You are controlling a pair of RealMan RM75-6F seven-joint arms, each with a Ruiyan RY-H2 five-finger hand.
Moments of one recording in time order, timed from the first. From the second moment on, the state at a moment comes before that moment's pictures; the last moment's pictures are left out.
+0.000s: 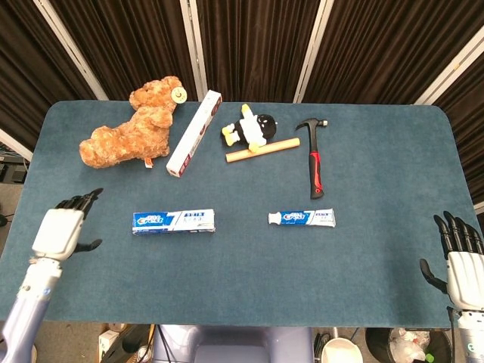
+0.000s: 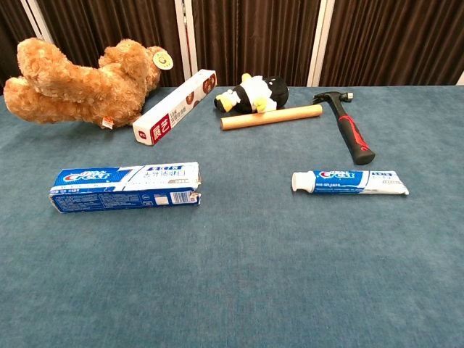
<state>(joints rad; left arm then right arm) -0.34 -1.19 -0.18 -1.82 1.23 1.21 0.45 0.04 -1.12 0.09 -1.61 -1.49 1.54 -0.06</state>
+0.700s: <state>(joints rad) -0.68 -1.41 -0.23 -1.80 0.67 1.07 0.85 0.04 -1.11 0.09 -1.61 -1.49 1.53 -0.03</state>
